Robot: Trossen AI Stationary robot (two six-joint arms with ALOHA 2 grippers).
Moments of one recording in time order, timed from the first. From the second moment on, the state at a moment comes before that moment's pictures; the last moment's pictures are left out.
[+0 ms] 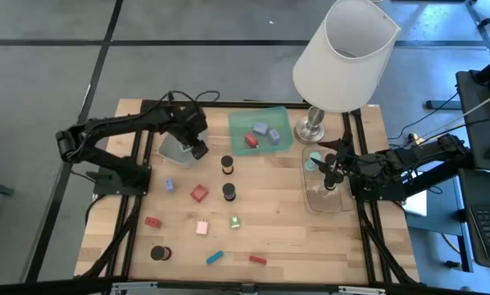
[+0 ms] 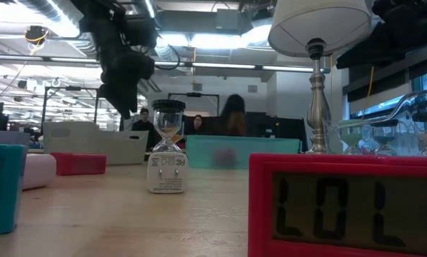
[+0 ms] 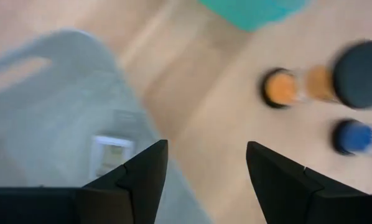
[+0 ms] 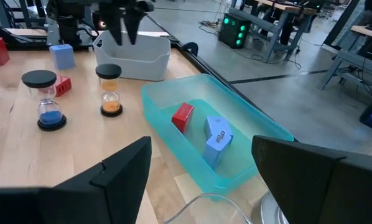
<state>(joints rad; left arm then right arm) 0.51 1.32 0.94 -0.81 0.12 -0.22 0.33 0.44 0.38 -0.33 0.77 0.12</state>
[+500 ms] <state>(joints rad) 0.10 1.32 0.94 -0.81 -0.03 -0.46 0.33 0.44 0.38 -0.33 0.77 0.12</state>
